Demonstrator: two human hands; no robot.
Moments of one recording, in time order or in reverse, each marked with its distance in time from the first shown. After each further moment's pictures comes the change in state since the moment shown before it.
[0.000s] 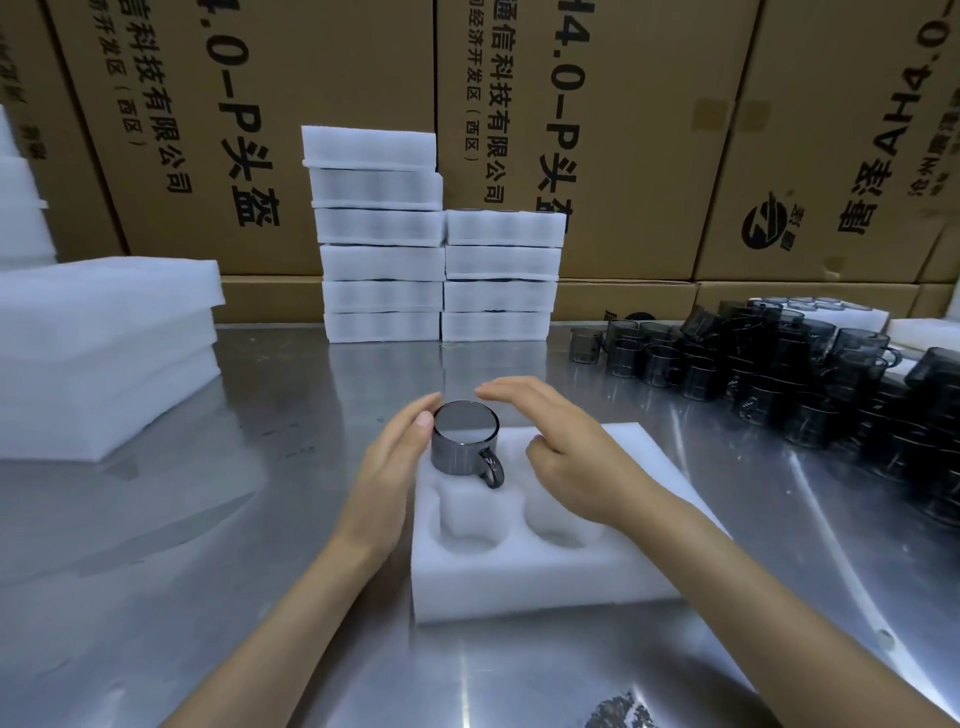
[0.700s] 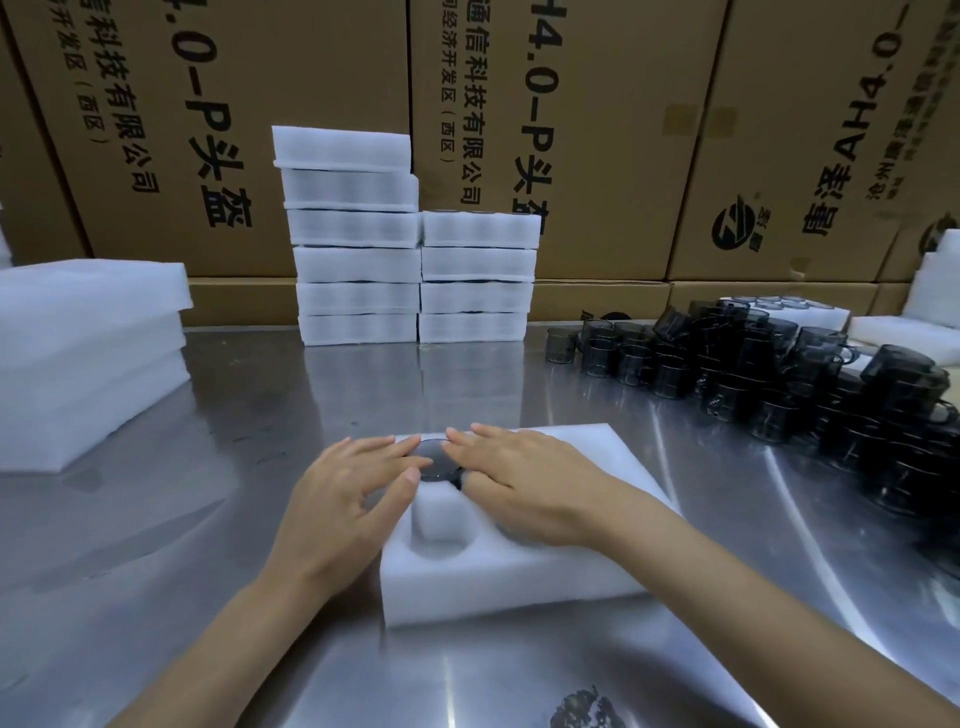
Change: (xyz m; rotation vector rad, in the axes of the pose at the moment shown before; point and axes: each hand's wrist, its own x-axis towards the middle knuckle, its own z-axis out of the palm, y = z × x) left_hand -0.013 -0.004 -0.019 0.763 -0.059 0.314; right_hand -0.005 -0.016 0.000 -0.403 -0.347 0.042
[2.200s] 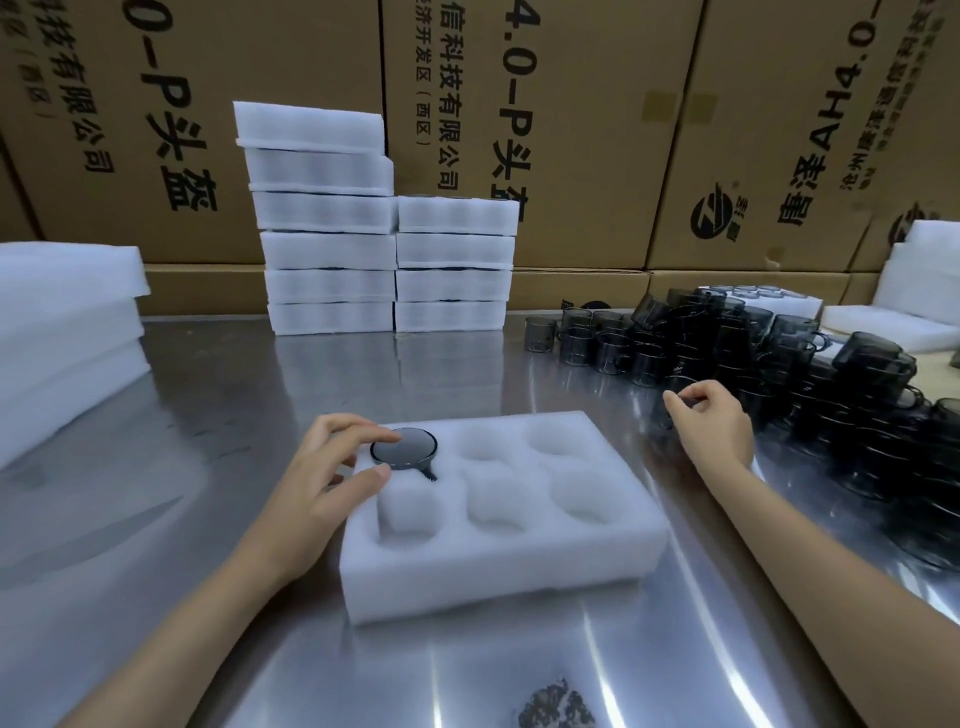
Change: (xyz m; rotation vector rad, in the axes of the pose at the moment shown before) left_hand 0.007 -0.011 0.008 -0.412 -0.140 -0.162; right_hand -0.039 0.208 0.019 0.438 0.917 0.937
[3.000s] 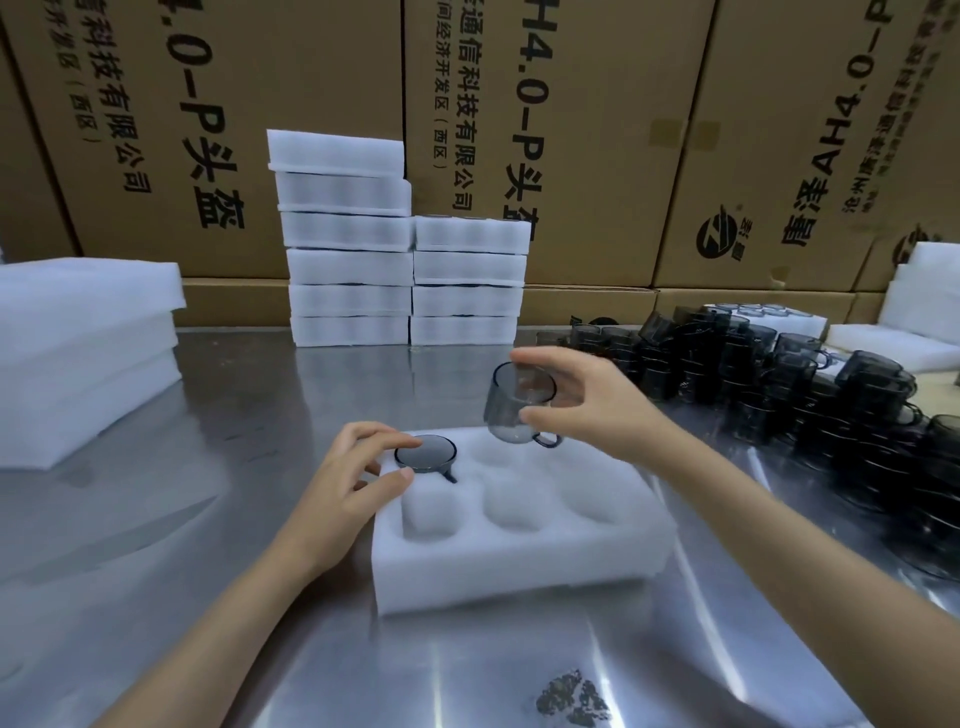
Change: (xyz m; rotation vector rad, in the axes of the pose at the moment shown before) left_hand 0.002 -0.001 -0.001 -0.020 0.005 -0.013; right_hand -0.098 -0.138 -0.021 0.376 -0.793 -0.533
